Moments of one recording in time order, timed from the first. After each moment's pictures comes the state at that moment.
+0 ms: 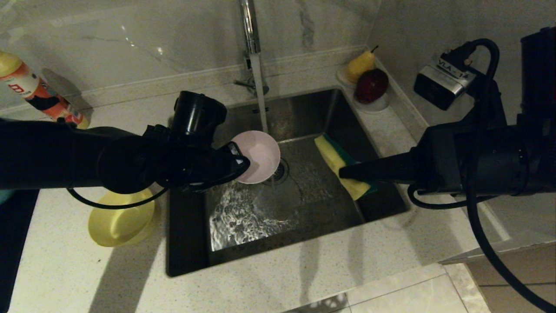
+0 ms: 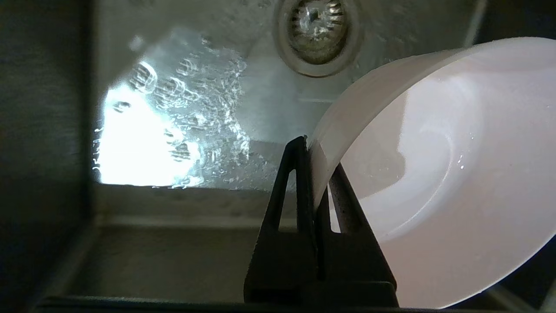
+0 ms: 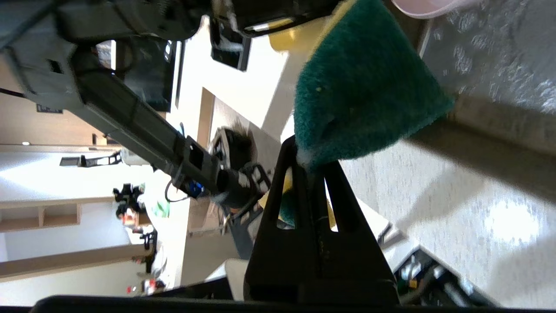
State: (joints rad) left arm -0.50 1.85 -1.36 0.05 0.29 -0.78; right arm 0.61 1.46 -1.23 0.04 0.58 0.48
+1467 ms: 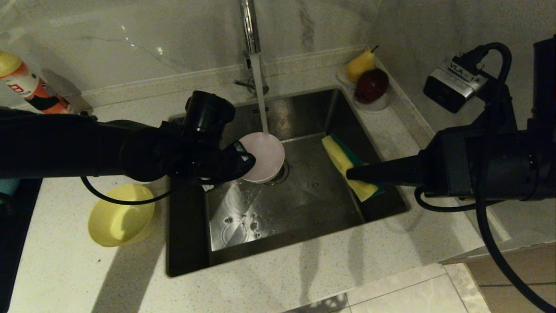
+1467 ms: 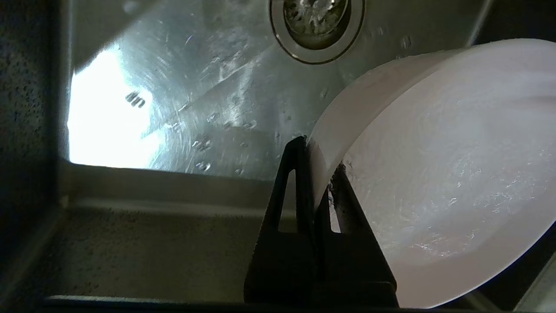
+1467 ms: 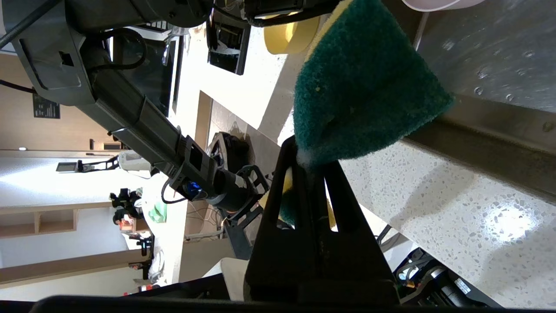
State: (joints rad) left arm -0.49 1.92 -1.45 0.13 0.24 -0.87; right arm 0.59 1.43 -1.19 0.02 0.58 0.48
